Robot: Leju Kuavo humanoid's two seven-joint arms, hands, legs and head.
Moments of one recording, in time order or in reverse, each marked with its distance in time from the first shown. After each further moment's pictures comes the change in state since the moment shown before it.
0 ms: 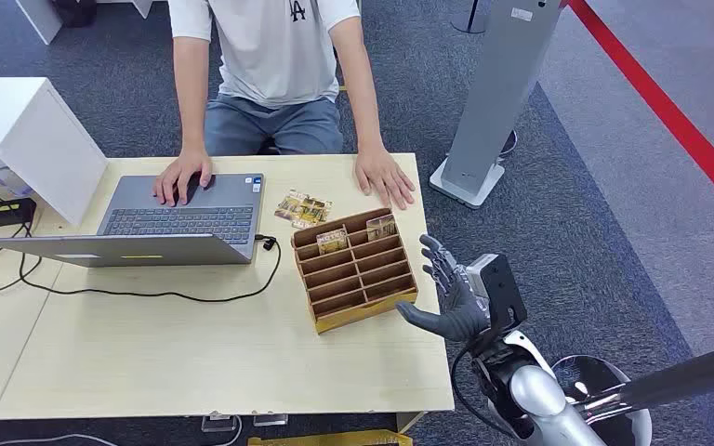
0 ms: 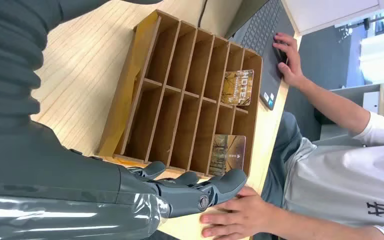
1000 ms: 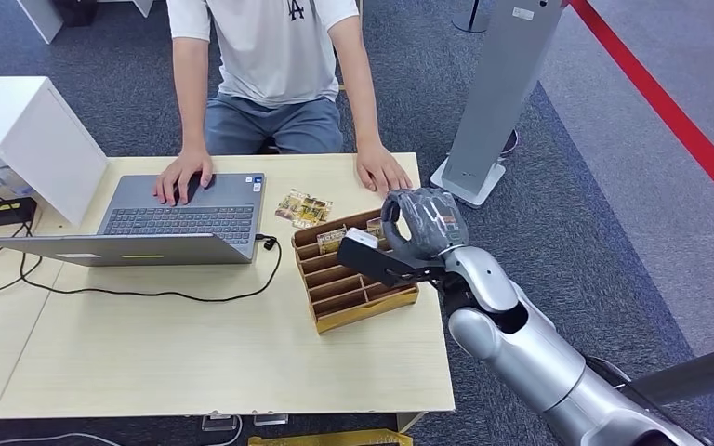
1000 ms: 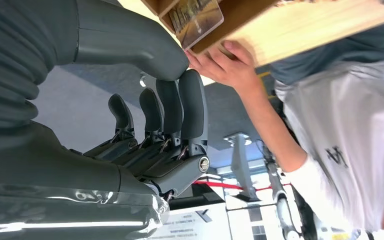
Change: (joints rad) left arm -0.004 -0.010 -0.037 0.004 -0.003 -0.013 -0.018; right arm -0.525 0.183 0.397 0.616 0.933 0.083 0.320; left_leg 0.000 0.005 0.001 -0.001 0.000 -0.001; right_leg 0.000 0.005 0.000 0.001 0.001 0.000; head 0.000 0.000
